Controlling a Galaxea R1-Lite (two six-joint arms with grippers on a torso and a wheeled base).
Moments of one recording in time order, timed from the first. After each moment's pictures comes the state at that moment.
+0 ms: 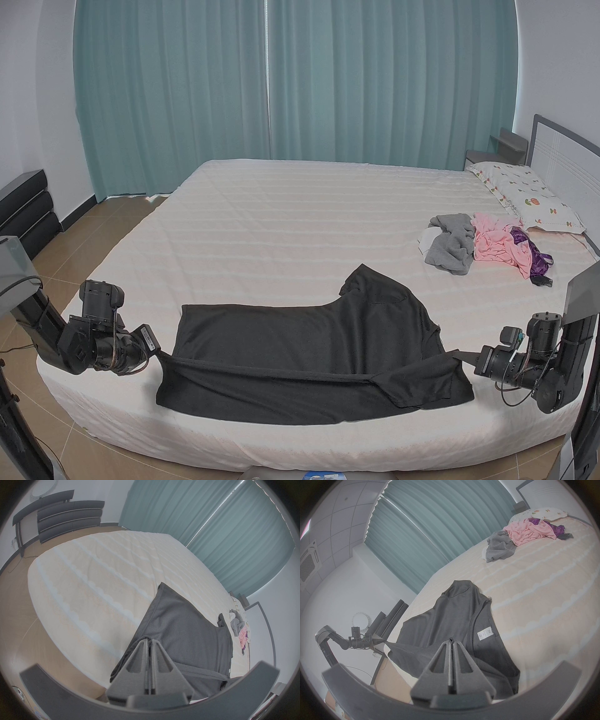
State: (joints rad) left arm -0.02 1.97 -0.58 -0.55 -0.08 -0.64; right arm -0.03 2.24 -0.17 -1.55 0.54 0.43
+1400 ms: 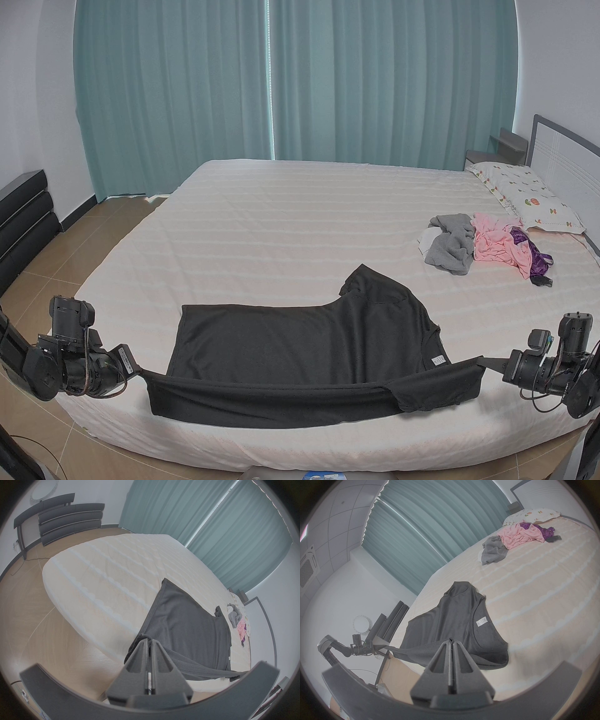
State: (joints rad) left arm 0.01 1.73 -0.36 -0.52 -0.10 -0.58; right arm -0.11 1.92 -0.02 -1.33 0.59 0.41
